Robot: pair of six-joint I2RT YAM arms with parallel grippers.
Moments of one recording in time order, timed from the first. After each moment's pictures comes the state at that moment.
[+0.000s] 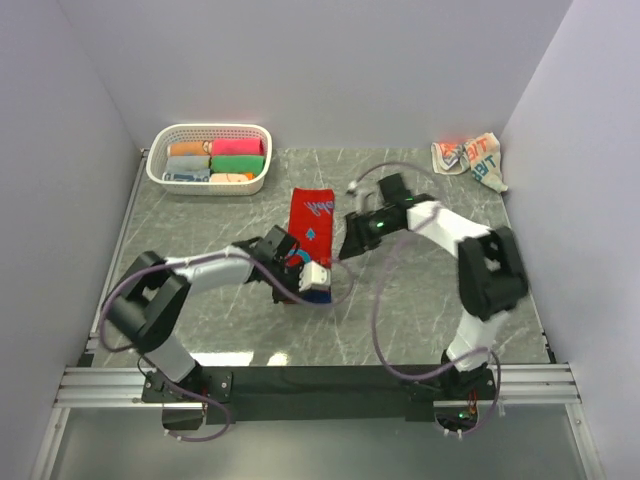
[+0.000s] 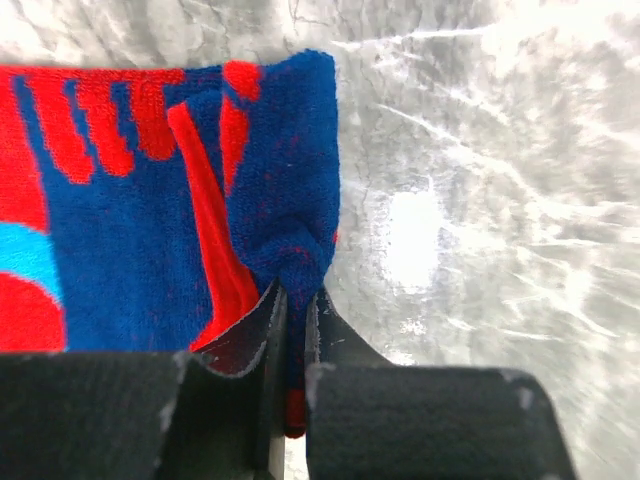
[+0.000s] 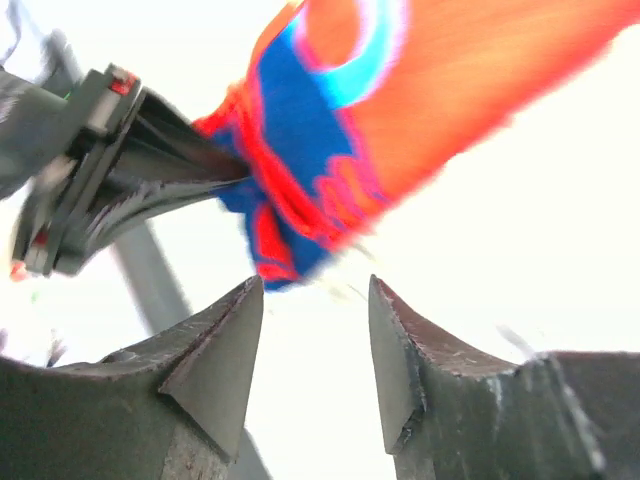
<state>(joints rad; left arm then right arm) -0.70 1.58 0.81 -0.32 0.48 0.78 0.40 1.88 1.24 -0.54 -0.87 -0.07</state>
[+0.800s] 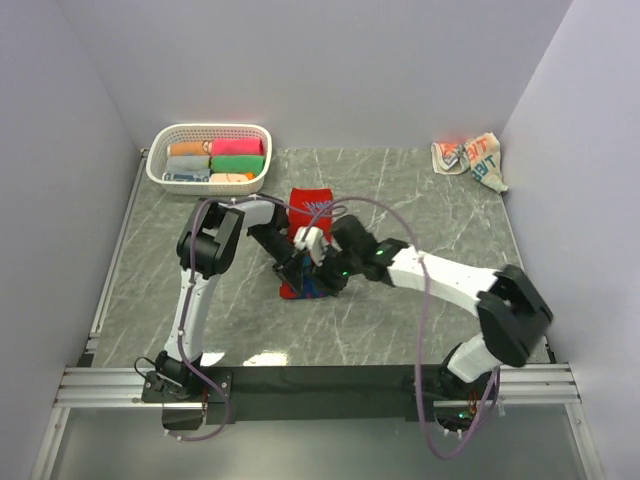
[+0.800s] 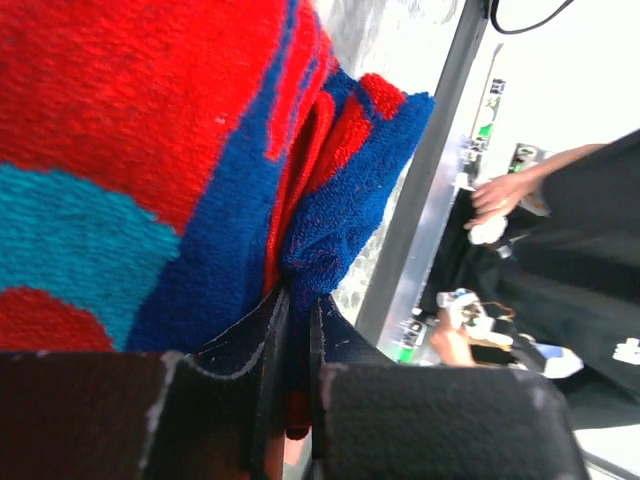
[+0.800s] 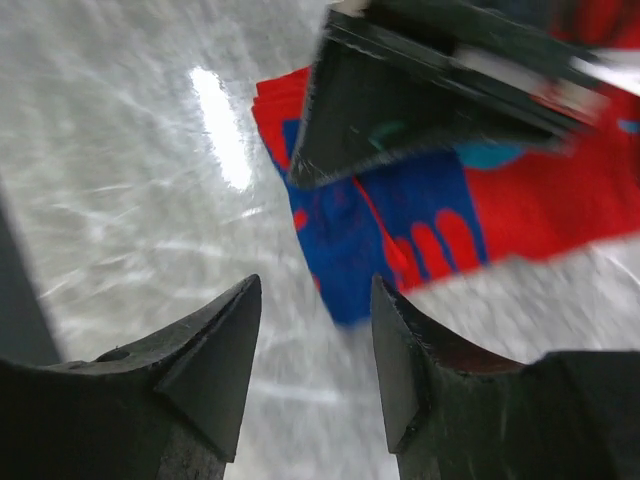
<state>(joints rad) -0.42 2.36 1.61 -1.24 1.02 0.61 0.79 1.49 0.98 -0.32 -0.36 -0.29</state>
